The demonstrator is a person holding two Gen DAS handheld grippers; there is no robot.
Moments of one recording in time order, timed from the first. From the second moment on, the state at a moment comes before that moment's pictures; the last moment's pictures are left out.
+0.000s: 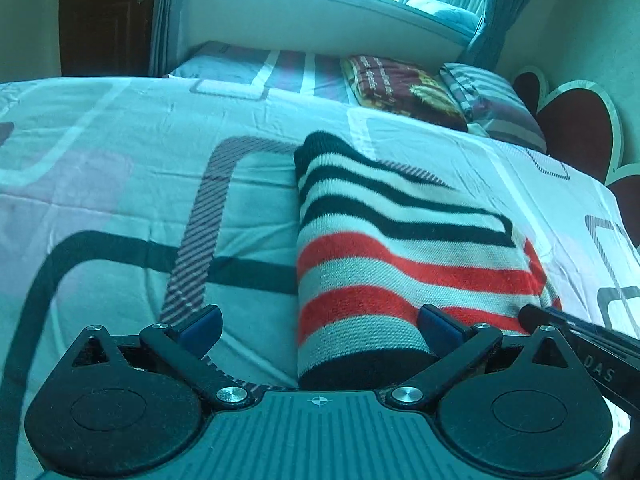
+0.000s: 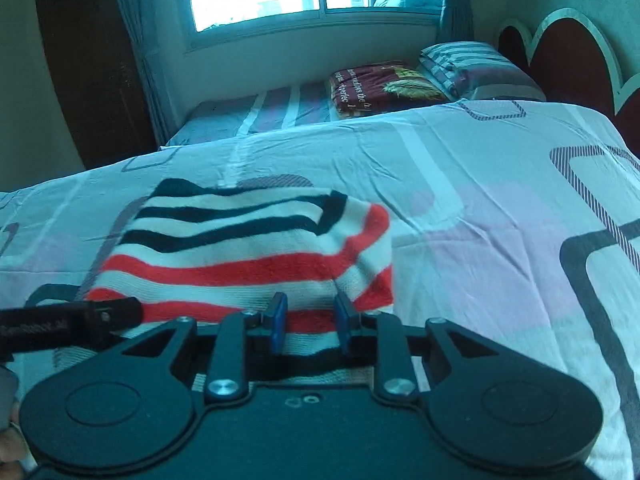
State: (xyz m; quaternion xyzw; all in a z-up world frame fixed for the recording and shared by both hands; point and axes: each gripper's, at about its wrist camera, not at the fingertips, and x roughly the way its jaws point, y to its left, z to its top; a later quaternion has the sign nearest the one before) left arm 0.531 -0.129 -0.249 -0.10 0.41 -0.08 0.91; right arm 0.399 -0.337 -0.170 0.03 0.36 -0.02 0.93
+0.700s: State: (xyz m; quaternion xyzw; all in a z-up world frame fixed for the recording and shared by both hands) left arm 0.457 -0.124 -0.245 -0.06 0.42 -0.12 0.90; right arm 0.307 -0.341 -0.150 0.05 0.37 0.00 0.93
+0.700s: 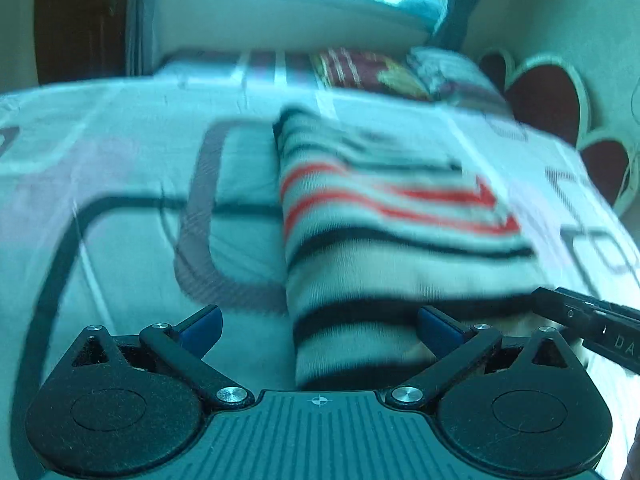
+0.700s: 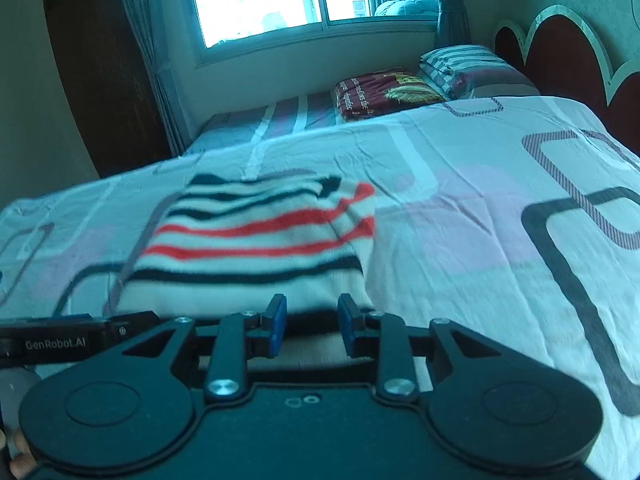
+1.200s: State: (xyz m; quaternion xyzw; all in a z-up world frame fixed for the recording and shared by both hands) left arm 0.440 -0.121 -0.257 -0.06 0.45 -0.12 0.88; right arm 0.288 -0.370 -0.172 0.10 0.42 -0.04 0.90
